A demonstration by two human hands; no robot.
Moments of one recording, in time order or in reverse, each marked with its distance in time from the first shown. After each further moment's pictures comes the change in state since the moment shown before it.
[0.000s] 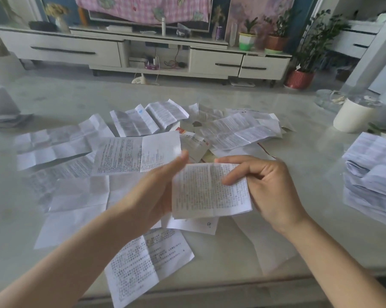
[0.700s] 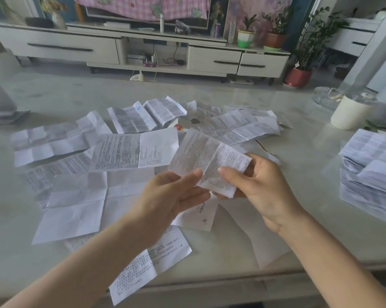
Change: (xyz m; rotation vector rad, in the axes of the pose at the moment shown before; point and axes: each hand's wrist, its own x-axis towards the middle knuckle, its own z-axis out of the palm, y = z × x) left_hand 0.002 -0.018 0.013 -0.176 0.137 0.076; right_hand -0.005 -0.003 0.006 0.208 0.079 0.299
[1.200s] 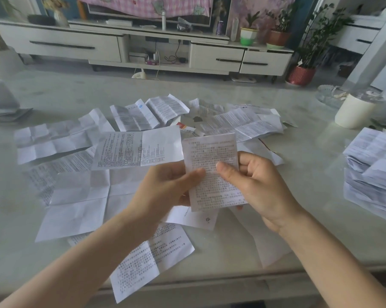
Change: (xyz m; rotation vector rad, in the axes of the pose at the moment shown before) left_hand -0.004 0.008 -0.001 0.338 0.046 0.090; right_hand -0.002 -0.004 0.006 -0.120 -0.109 -0.038
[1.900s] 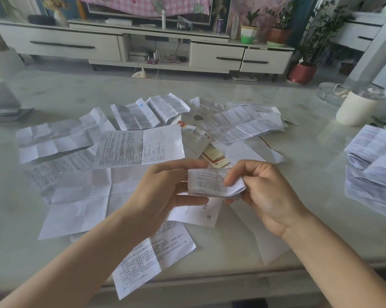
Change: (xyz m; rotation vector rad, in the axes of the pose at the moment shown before) left_hand -0.003 0.008 0.001 -0.160 0.019 -0.115; right_hand -0.004 0.002 -0.001 0.191 -0.053 0.111
